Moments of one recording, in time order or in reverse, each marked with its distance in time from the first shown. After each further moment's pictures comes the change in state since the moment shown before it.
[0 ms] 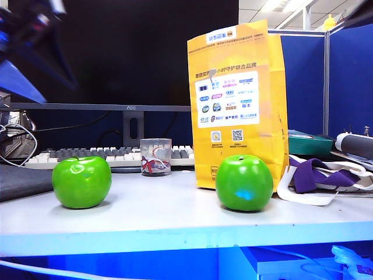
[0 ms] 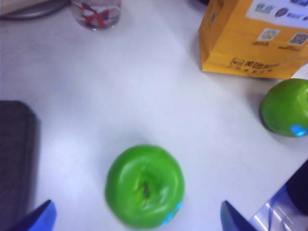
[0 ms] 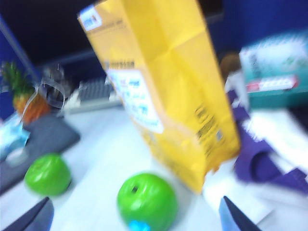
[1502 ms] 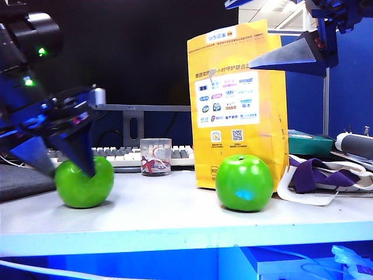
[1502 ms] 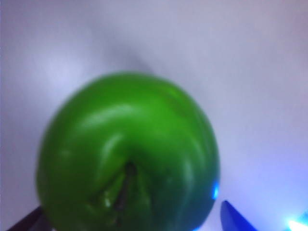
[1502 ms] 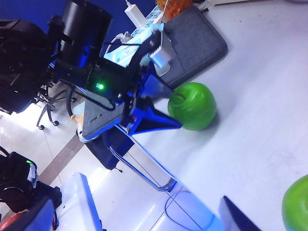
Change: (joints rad) left arm -0.148 0.320 0.009 0.010 -0.204 -0.011; right arm 0.062 0.792 0.431 0.044 -0.631 -0.004
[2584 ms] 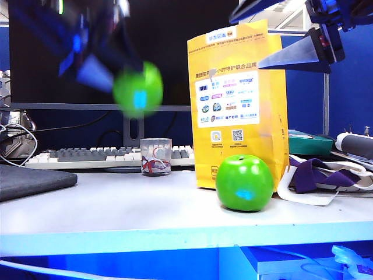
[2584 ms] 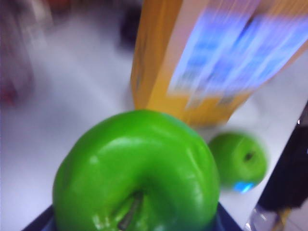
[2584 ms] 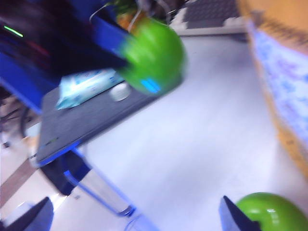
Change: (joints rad) left arm 0.000 -0.019 0.336 0.021 0.315 -0.022; right arm -0.002 0.000 0.000 0.059 0.177 -0.038
